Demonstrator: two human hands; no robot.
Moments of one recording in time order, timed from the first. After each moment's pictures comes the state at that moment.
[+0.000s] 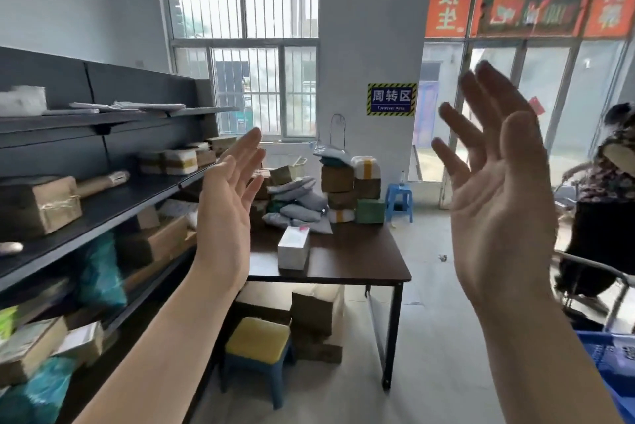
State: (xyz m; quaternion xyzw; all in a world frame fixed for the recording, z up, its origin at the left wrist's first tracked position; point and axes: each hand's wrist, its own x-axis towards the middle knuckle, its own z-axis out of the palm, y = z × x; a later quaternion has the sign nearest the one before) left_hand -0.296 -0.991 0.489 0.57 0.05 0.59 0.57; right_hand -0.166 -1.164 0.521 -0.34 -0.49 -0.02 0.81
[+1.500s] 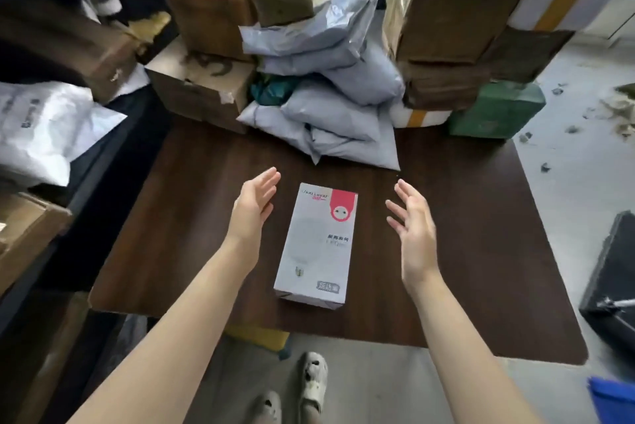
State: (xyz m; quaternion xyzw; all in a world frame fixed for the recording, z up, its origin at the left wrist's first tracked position) left_hand 0.174 -0.207 0.104 0.48 0.45 0.29 0.70; right_hand 0.345 -0.366 0.095 -0.69 -0.16 0.27 0.65
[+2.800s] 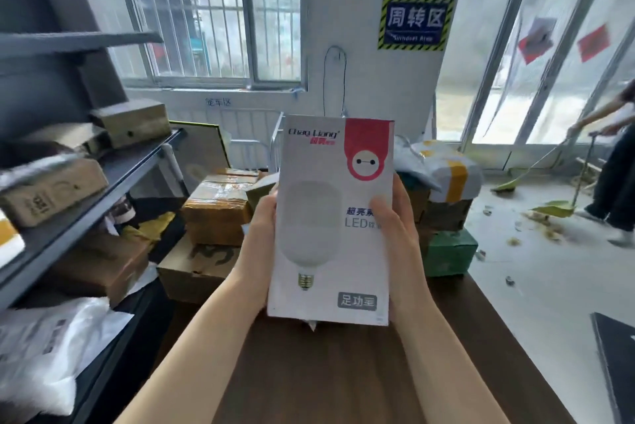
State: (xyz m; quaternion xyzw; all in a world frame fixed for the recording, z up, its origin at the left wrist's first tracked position) left_hand 0.202 -0.143 0.384 0.53 0.15 0.24 0.80; right_hand 0.311 -0.270 0.376 -0.43 -0.32 0.23 0.81
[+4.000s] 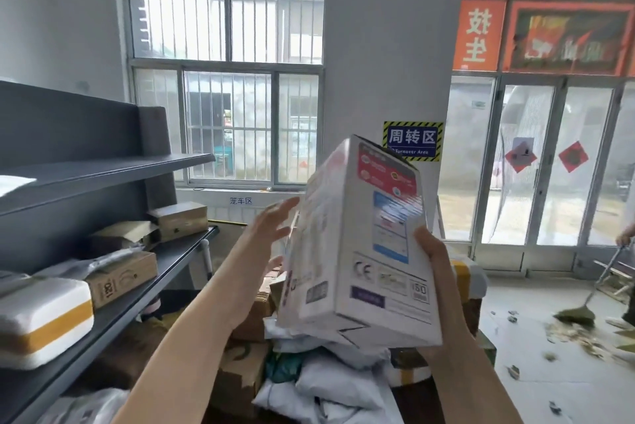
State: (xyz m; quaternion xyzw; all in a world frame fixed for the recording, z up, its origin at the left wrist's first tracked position) left_hand 0.109 -0.165 0.525 0.67 0.09 0.36 0.64; right_hand 0.271 -0.315 0.481 -0.30 -0.31 0.37 0.83
